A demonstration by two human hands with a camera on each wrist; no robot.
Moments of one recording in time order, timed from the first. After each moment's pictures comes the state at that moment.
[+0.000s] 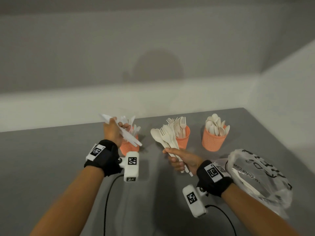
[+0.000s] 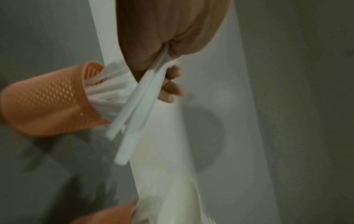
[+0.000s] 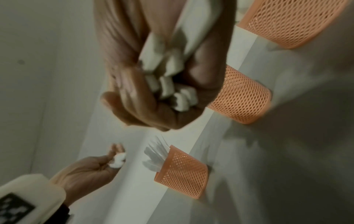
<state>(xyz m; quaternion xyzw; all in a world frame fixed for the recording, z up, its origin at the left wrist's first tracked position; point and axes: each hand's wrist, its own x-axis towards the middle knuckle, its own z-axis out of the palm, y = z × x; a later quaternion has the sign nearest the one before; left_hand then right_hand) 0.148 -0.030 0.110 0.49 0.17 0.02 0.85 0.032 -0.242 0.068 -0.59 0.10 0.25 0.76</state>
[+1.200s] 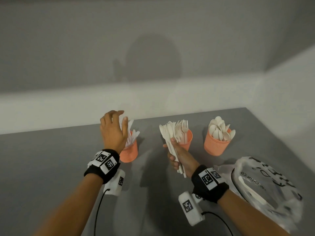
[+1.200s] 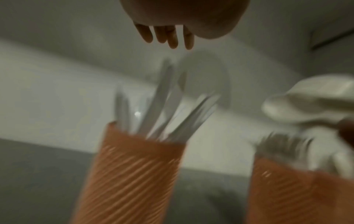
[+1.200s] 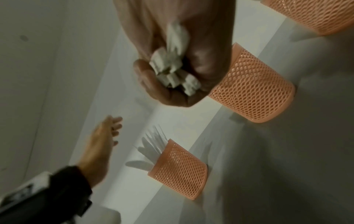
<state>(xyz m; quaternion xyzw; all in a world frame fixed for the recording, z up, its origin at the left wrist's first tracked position) 0.169 -0.029 0.086 0.90 -0.11 0.28 0.31 0.063 -0.228 0.063 -0.59 0.17 0.11 0.78</state>
